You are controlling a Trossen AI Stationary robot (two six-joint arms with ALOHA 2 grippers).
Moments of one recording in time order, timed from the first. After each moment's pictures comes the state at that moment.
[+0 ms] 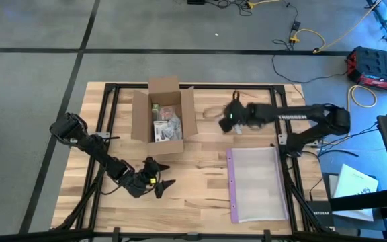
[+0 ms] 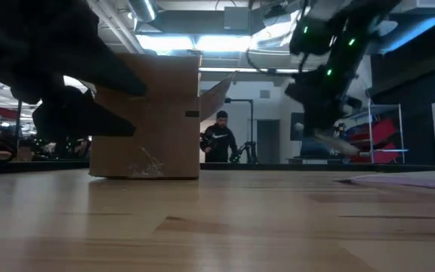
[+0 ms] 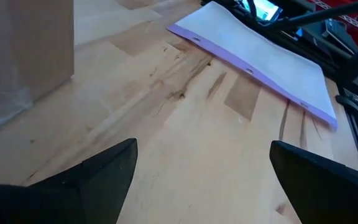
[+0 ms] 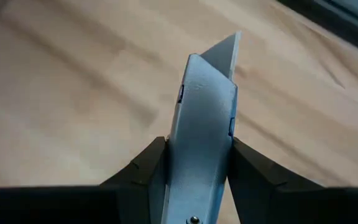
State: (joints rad) left arm -0.68 1.65 0.56 0.50 -0.86 -0.92; right arm -0.34 1.41 0.84 -0.55 0.33 0.58
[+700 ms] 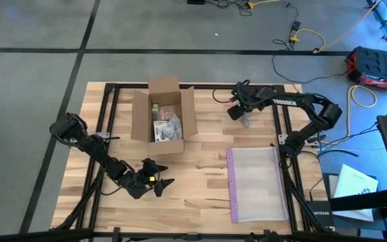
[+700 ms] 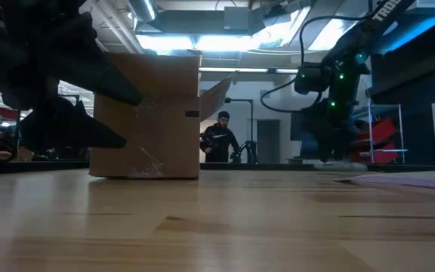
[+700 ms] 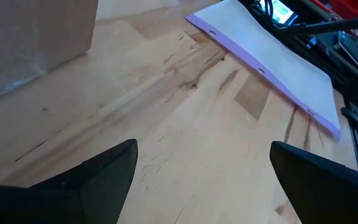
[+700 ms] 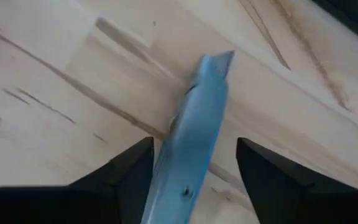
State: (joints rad) left arm -0.68 1.65 0.56 0.43 -0.86 -1.10; right arm -0.68 1.55 0.84 -0.56 0.19 0.29
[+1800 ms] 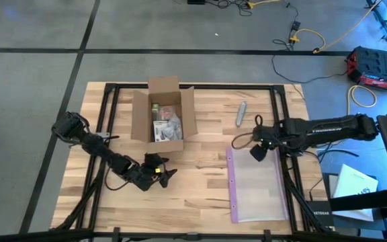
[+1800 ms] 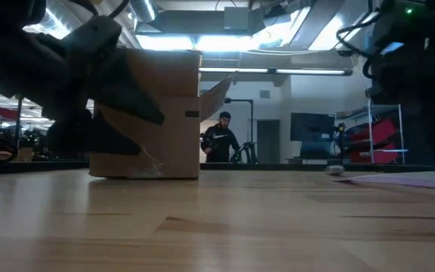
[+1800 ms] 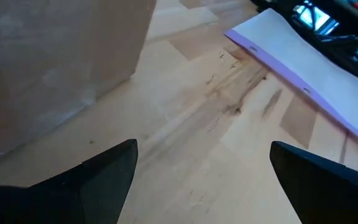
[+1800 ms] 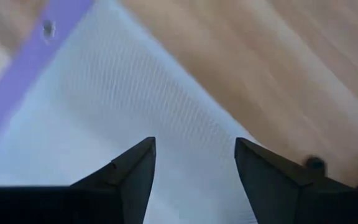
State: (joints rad) left arm -0.57 1.66 0.56 0.40 -0.85 -1.07; right arm 0.00 0.88 0.53 -1.00 -0.05 0.76
